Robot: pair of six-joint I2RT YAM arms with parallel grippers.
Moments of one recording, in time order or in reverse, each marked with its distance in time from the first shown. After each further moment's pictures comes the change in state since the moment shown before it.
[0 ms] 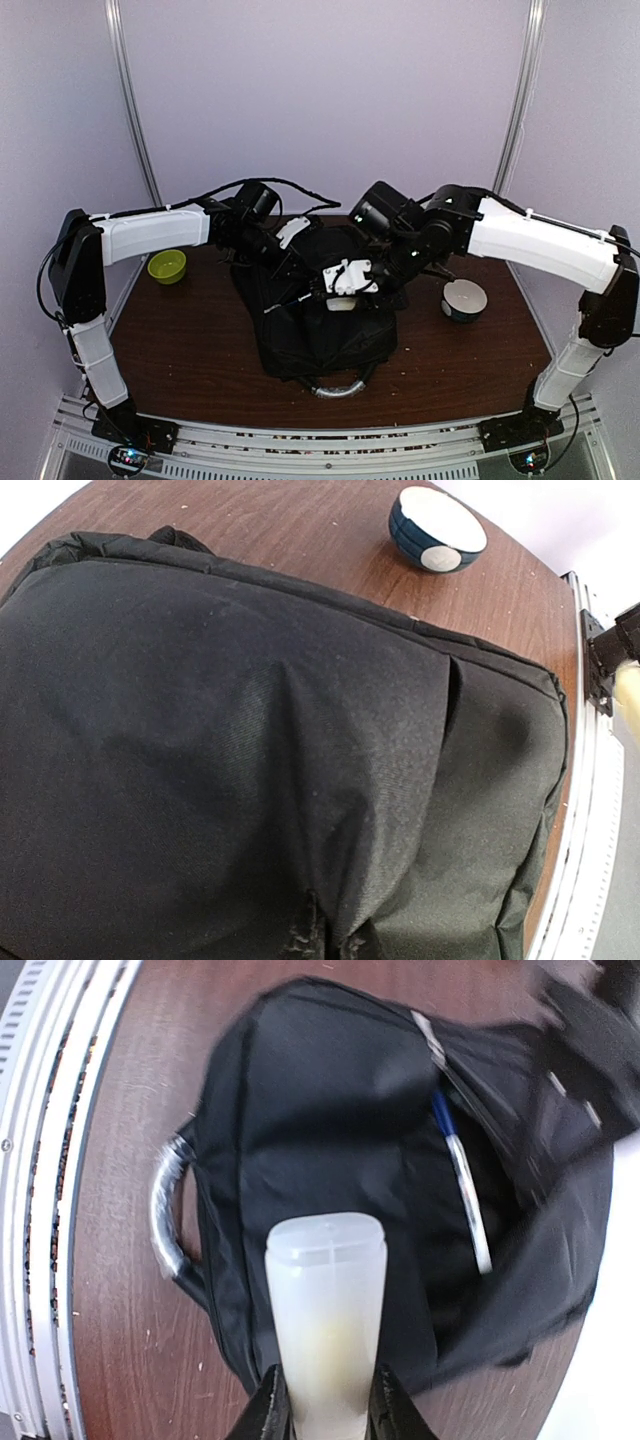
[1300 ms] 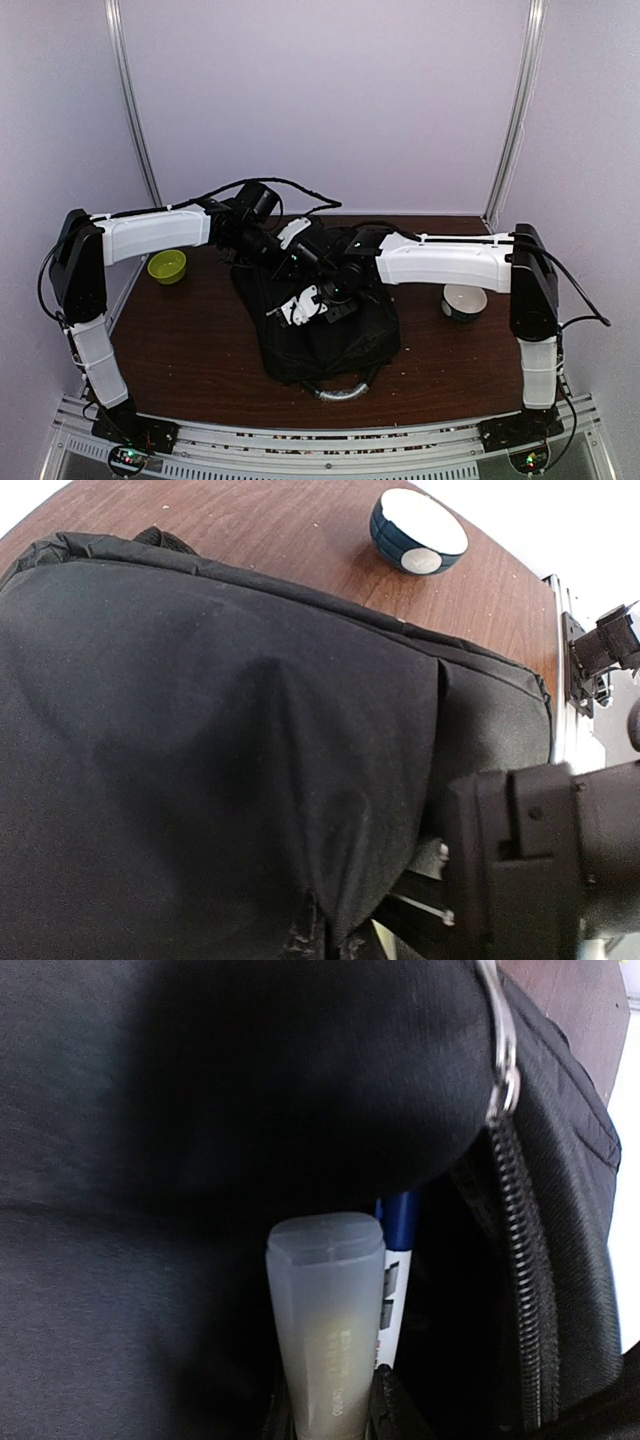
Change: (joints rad) left arm 0.000 0.004 0.000 0.000 0.051 -0.019; right arm 0.039 0.416 0.127 0.285 0.295 -0.355
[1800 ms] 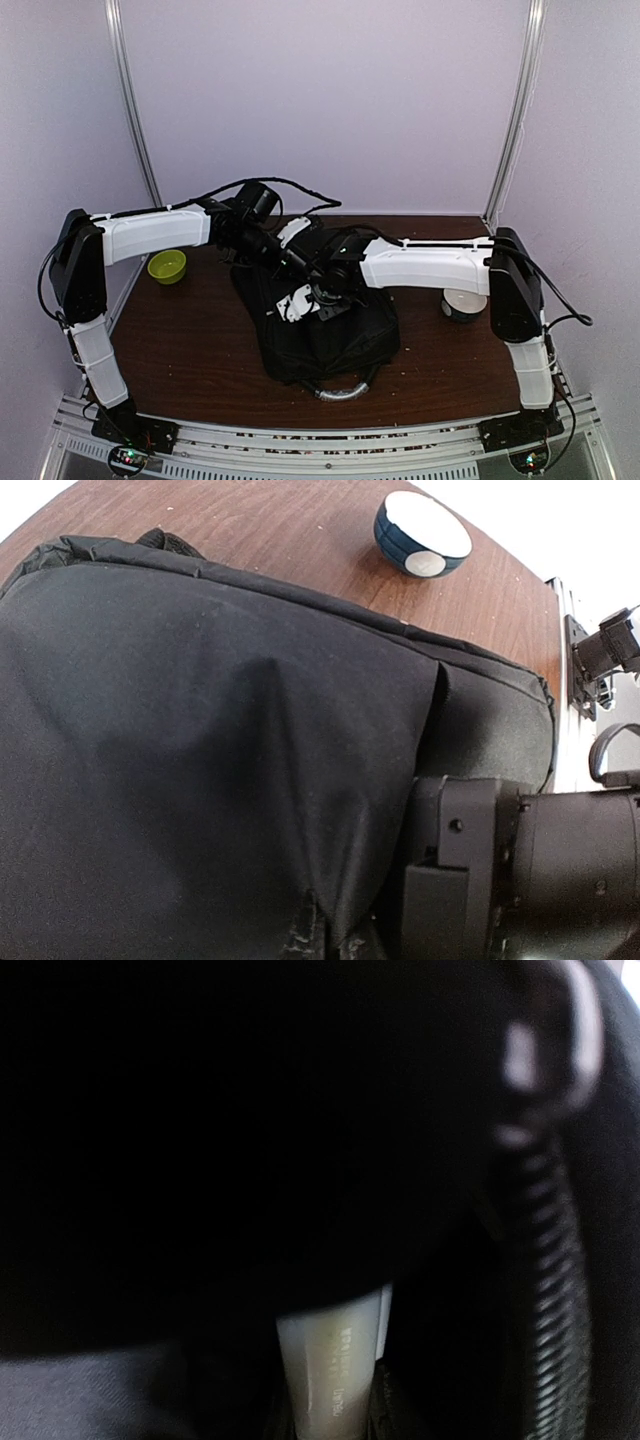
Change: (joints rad) left arm -0.001 0.000 0.000 0.005 -0.004 -0.004; right arm 0.002 0.097 0.075 0.008 0.152 0.035
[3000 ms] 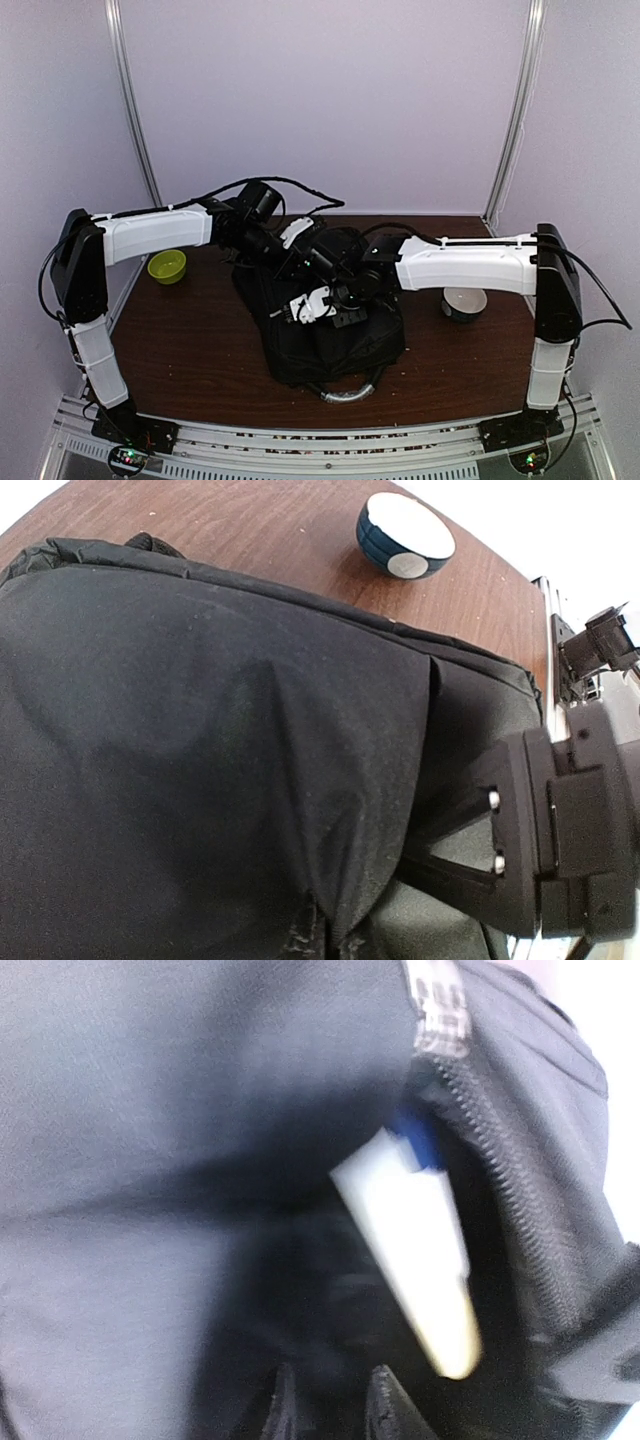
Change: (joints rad) left arm -0.010 0.005 0.013 -0.005 0.022 -0.007; right arm 0.019 -0.216 -0.226 0.042 -0.112 0.163
